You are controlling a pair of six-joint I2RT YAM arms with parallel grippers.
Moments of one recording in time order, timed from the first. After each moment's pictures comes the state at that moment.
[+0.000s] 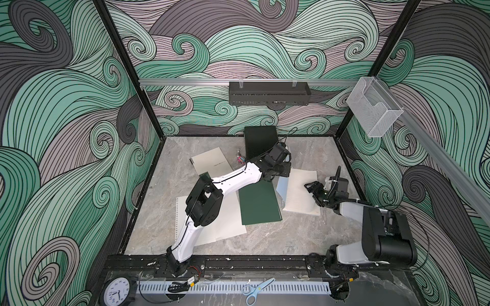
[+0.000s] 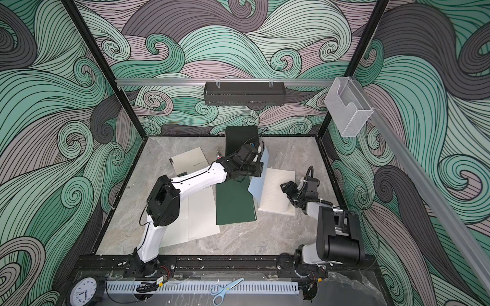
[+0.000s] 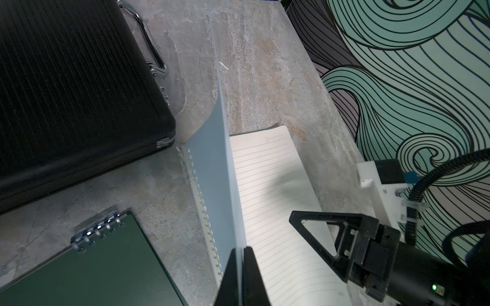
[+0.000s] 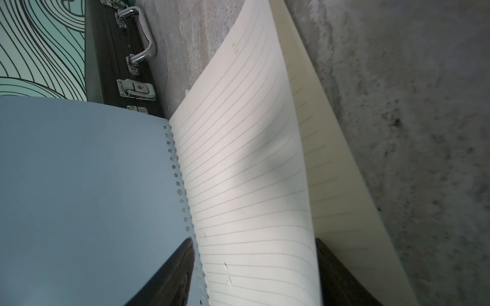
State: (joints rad) left arm -0.86 2.14 1.84 -0.41 0.01 -0.52; right arm -0.14 1.47 0.46 0.20 -0.45 0.75
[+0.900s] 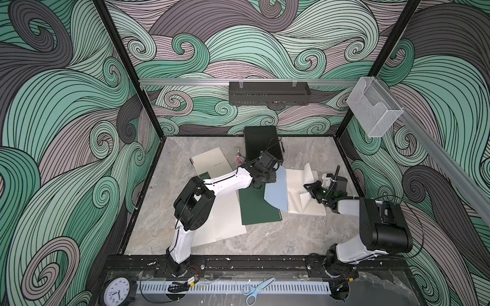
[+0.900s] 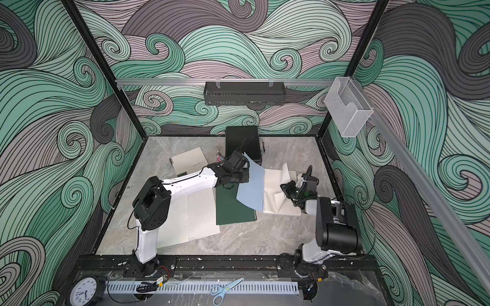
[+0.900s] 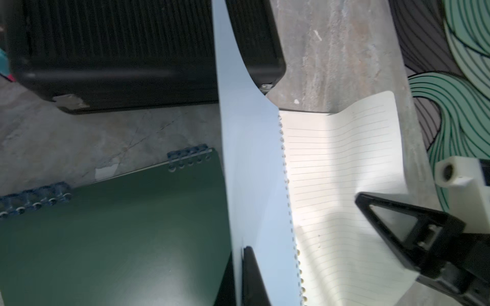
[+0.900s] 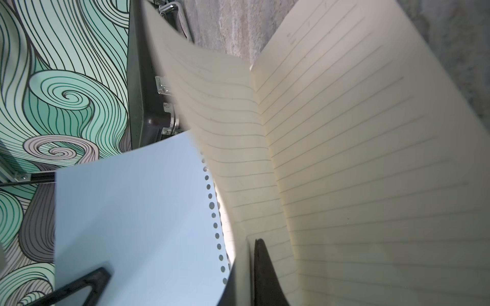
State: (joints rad) left arm -0.83 2.00 1.55 -0.43 -0.11 -0.70; right arm -0.14 1.54 0.47 0.36 -0.56 0.77
